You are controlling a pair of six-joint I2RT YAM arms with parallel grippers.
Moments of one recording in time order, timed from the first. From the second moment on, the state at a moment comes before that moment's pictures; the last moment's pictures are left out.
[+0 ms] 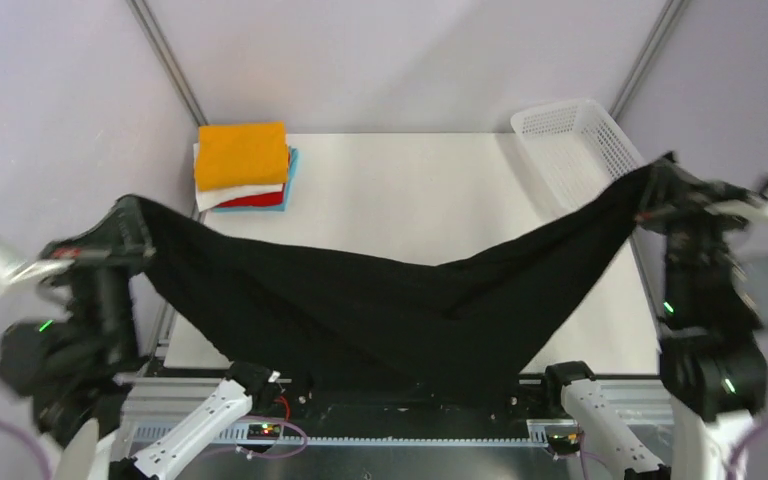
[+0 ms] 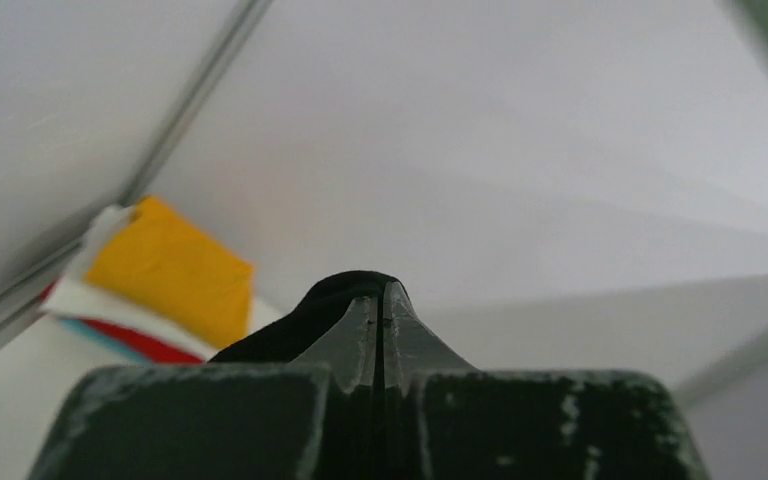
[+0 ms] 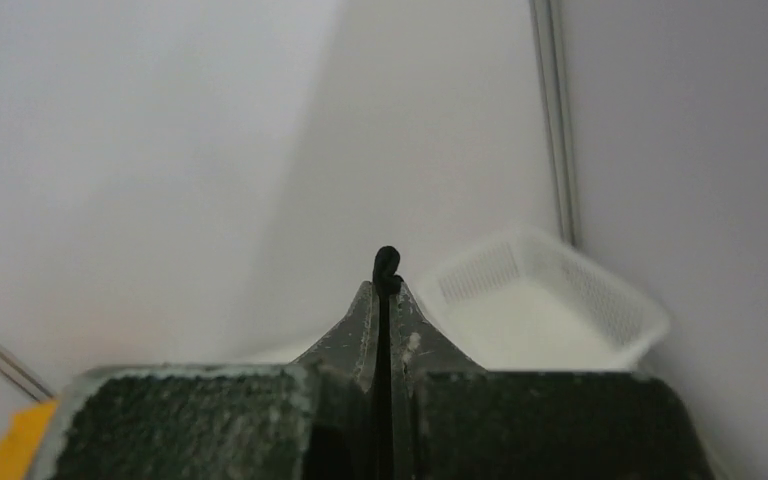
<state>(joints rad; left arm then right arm) -0.56 0.45 1.41 -0.47 -0.73 -0.44 0.14 0.65 1.53 -0.50 0.31 0.21</state>
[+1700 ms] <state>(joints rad) -0.31 1.51 0.96 -0.38 -0.48 -0.68 1.32 1.31 0.79 -0.79 -0.02 0.51</state>
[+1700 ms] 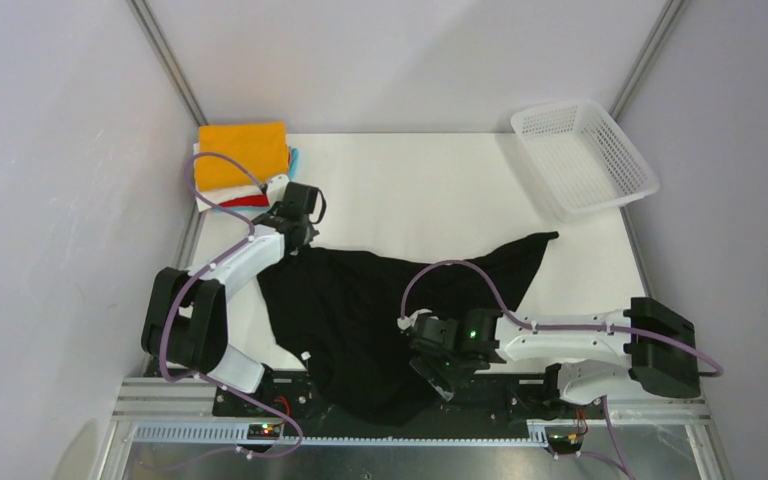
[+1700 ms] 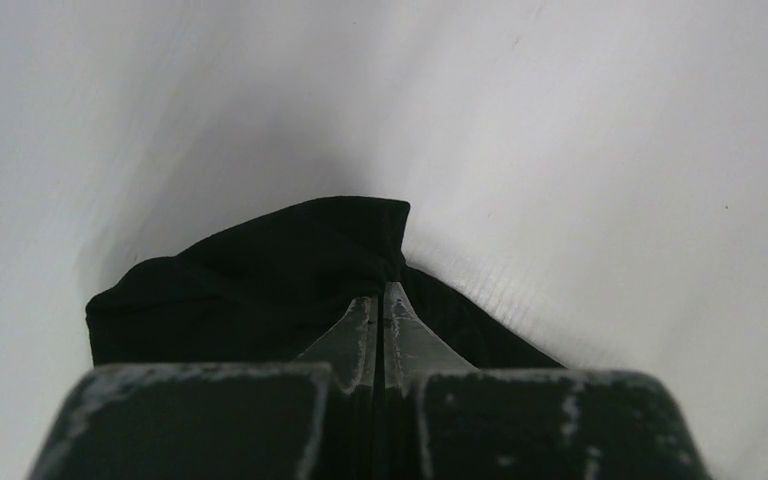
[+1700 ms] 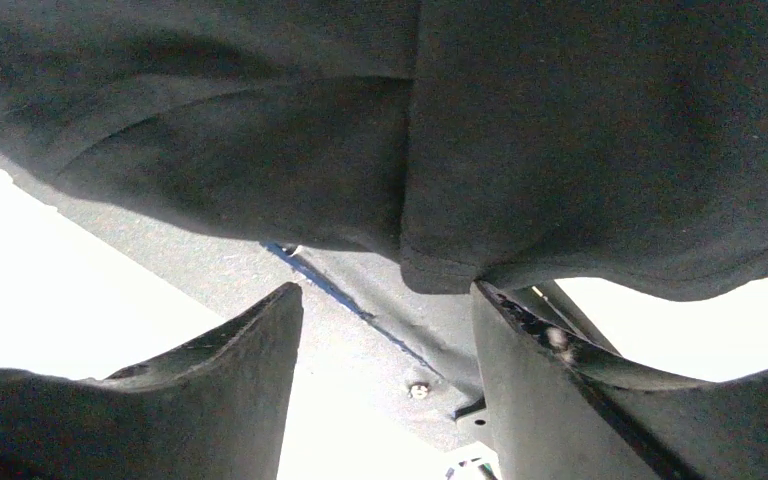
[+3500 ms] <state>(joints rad) -0.31 1.43 0.93 -0.37 -0.57 -0.63 0.88 1.32 0.77 -0.74 -0.05 0.45</state>
